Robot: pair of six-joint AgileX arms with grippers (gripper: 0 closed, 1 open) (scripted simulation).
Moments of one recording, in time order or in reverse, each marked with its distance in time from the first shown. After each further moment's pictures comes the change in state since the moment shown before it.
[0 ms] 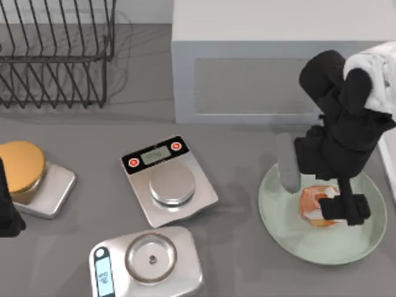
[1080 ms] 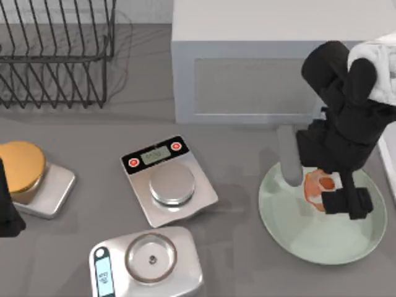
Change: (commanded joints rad) left arm 0.000 0.000 0.000 0.000 0.000 0.000; right arm -0.001 -0.015 0.028 -0.038 0.000 0.000
